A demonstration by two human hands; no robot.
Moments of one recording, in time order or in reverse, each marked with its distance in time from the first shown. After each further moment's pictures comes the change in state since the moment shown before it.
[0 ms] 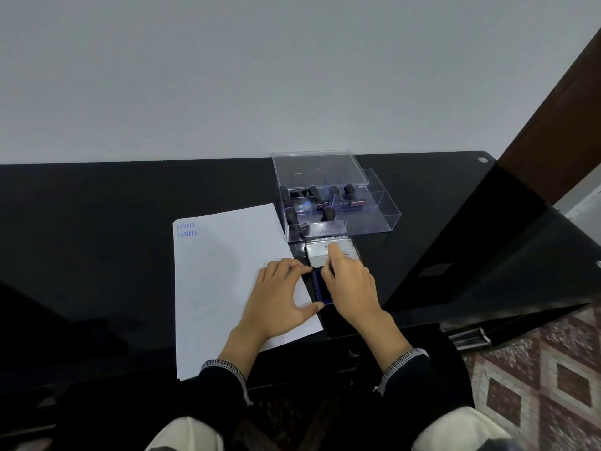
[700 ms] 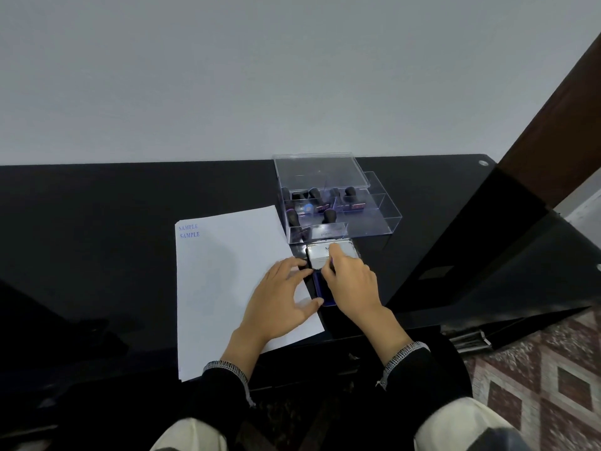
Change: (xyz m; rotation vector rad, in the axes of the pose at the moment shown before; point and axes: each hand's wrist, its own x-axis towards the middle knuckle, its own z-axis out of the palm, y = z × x) left_hand 0.000 0.002 -0.003 -0.096 -0.022 -0.033; right_hand 0.004 -0.001 -0.003 -0.012 0.013 0.006
